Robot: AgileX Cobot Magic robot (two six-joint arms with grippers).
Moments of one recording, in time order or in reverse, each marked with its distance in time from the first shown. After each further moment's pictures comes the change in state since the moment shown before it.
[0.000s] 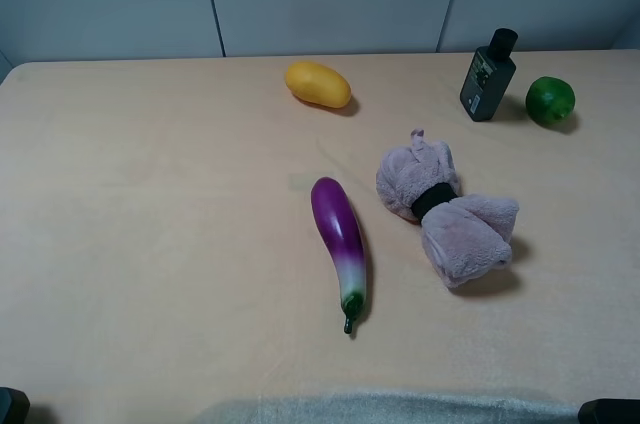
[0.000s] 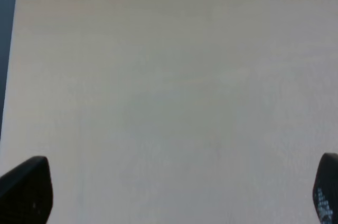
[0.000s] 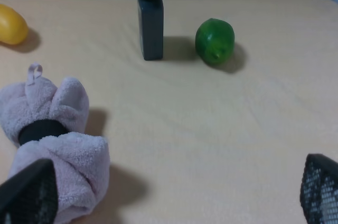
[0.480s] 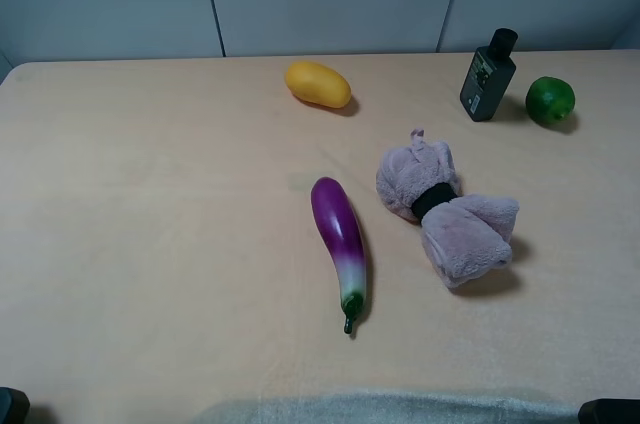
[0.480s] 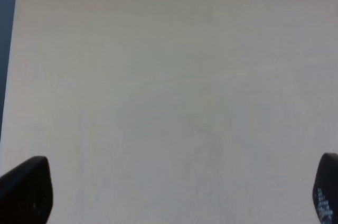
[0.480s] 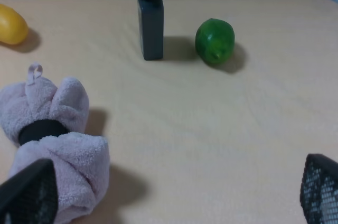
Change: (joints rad) left arm 0.000 0.000 0.000 0.000 0.000 0.000; right arm 0.000 0.000 0.000 0.000 0.000 0.000
